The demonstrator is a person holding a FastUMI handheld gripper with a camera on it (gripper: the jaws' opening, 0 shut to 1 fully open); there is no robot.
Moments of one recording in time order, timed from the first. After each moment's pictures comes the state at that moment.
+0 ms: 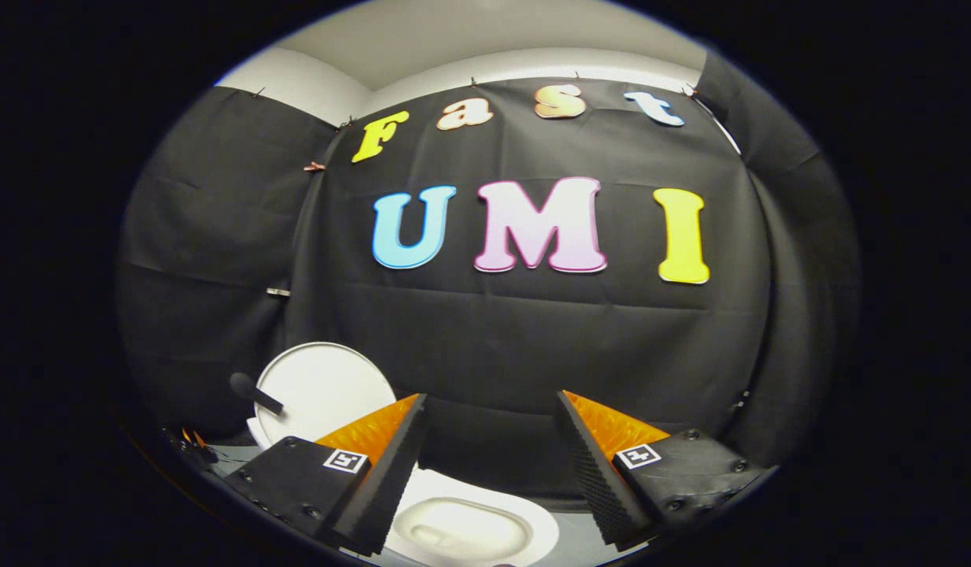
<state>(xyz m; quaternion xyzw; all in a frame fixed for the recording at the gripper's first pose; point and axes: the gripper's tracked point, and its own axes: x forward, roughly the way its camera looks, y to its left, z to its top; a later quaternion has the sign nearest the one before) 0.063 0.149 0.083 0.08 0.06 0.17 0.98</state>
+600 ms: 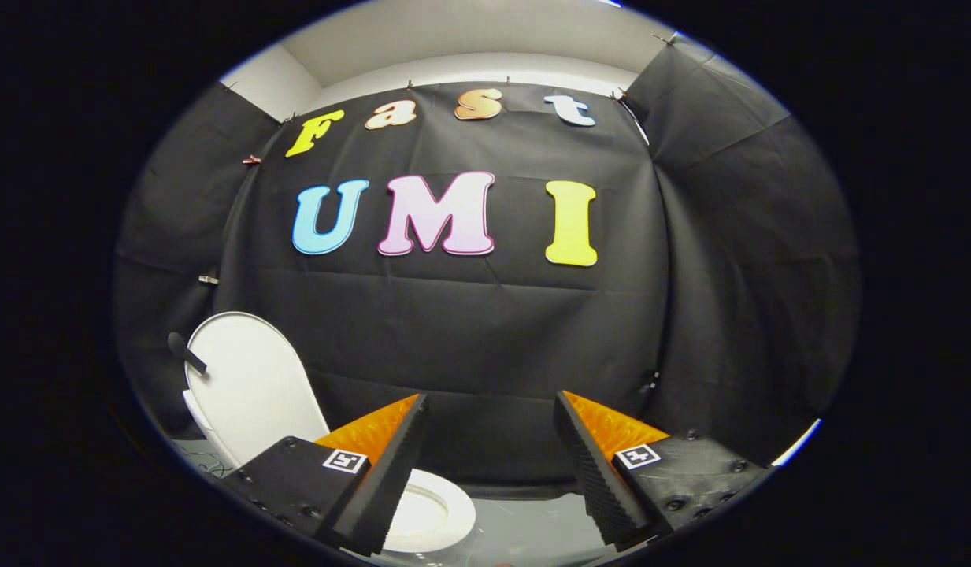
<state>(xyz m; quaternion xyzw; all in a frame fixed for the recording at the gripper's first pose) 0.022 0.021 0.012 0.07 0.07 0.04 0.99</state>
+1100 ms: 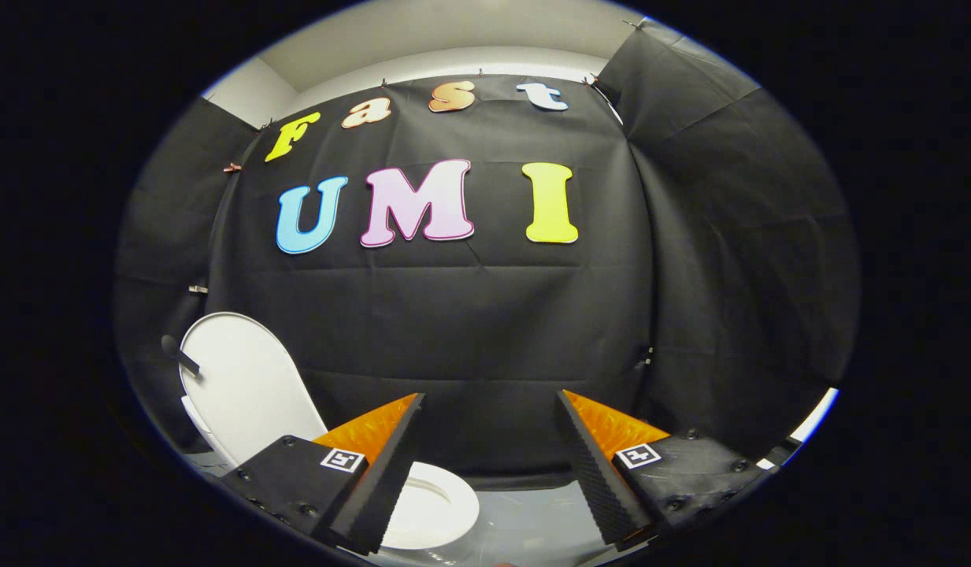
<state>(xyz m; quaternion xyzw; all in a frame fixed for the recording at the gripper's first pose) 0.017 0.010 -0.020 0.10 0.08 0.02 0.99</state>
